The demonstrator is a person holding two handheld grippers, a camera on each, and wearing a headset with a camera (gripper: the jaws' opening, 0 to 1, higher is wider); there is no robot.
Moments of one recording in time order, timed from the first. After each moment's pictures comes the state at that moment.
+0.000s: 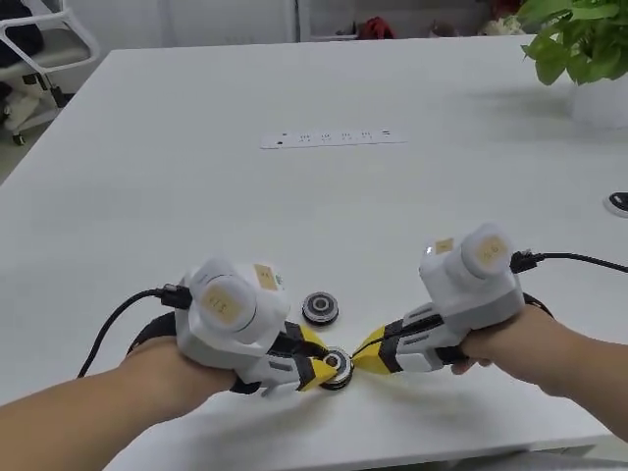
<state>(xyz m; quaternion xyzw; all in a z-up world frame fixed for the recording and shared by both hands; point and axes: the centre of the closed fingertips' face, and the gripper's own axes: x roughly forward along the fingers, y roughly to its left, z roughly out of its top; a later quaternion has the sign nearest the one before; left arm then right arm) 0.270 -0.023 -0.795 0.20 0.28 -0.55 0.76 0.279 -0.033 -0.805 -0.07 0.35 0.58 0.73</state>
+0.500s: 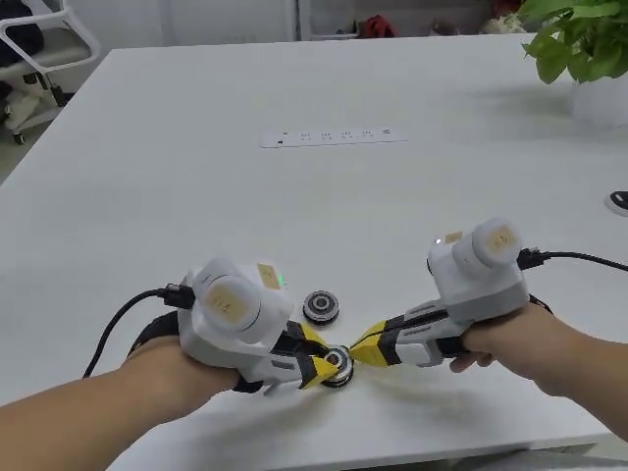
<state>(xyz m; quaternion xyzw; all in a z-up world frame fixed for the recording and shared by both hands) 0.271 -0.024 -0.795 0.21 0.28 -0.55 0.76 0.280 -0.030 -0.797 -0.01 0.35 0.57 0.74</state>
